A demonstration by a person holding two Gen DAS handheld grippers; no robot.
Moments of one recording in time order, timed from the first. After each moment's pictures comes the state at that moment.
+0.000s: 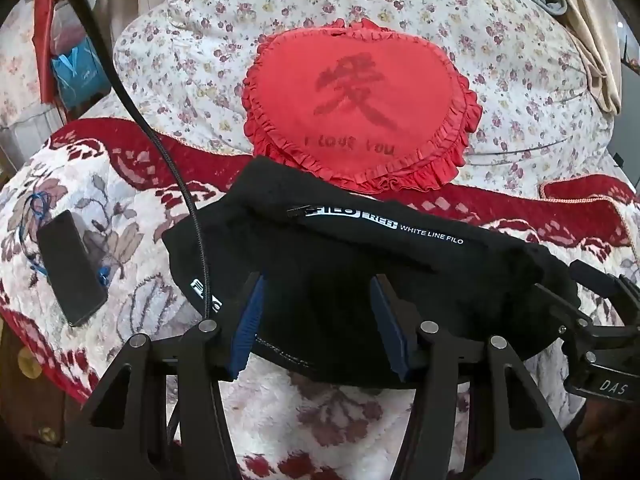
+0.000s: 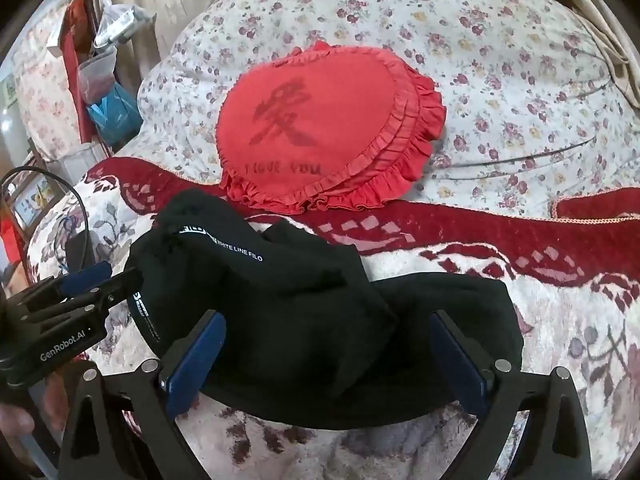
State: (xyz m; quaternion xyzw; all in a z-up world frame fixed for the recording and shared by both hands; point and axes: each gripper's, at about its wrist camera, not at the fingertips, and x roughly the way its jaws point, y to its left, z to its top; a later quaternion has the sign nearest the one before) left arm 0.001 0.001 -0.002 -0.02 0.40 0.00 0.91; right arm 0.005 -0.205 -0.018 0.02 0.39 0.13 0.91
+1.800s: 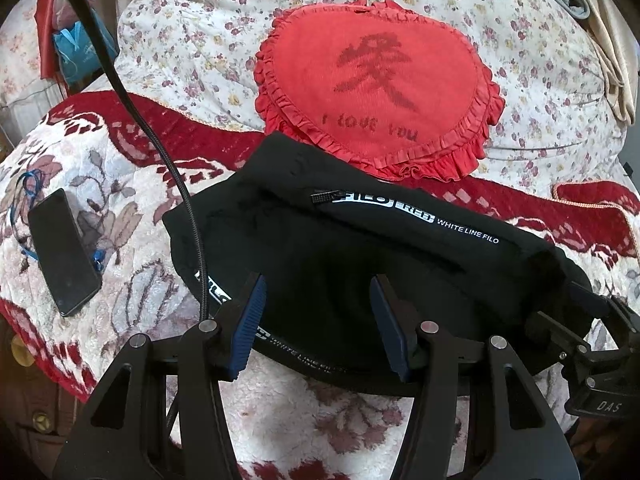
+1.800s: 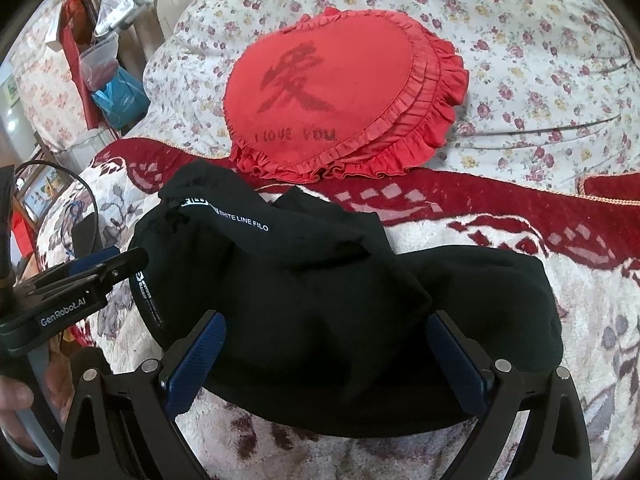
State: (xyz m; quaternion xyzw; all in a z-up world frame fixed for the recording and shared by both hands) left arm 0.019 0.019 -0.020 -0.03 0.43 0.01 0.90; right arm 0.020 -0.195 -0.044 0.03 0.43 0.15 0.89
